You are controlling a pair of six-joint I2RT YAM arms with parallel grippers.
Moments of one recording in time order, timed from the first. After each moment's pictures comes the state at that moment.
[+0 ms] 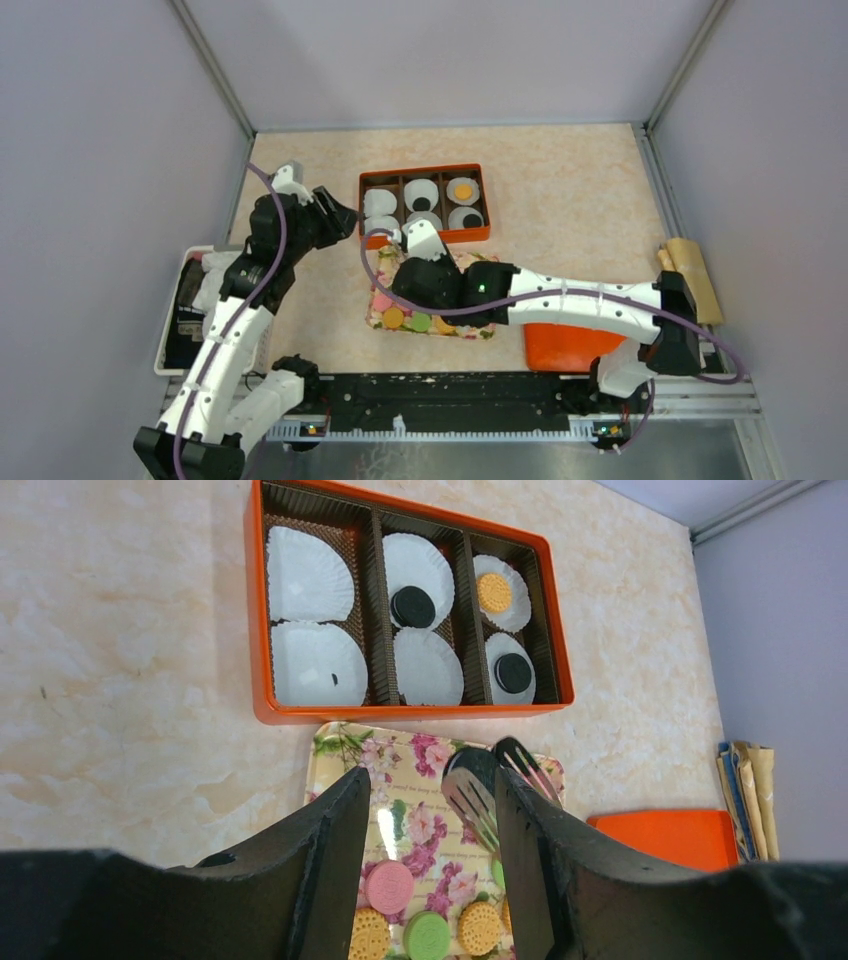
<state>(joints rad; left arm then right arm) -0.23 0.88 0.93 -0.44 0.10 -0.58 1.37 1.54 1.40 -0.80 0.72 0.54</state>
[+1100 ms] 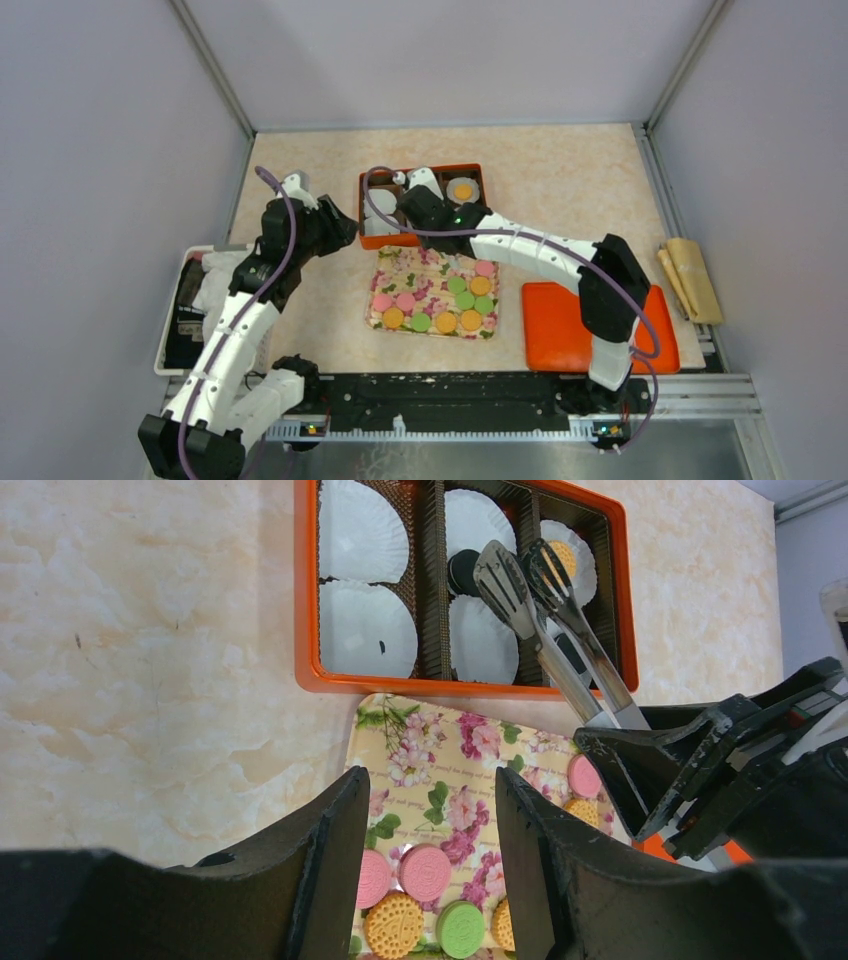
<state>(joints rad) -0.23 0.90 0.86 -0.44 0.04 -0.57 0.97 1.84 1.55 -0.57 0.52 0.29</state>
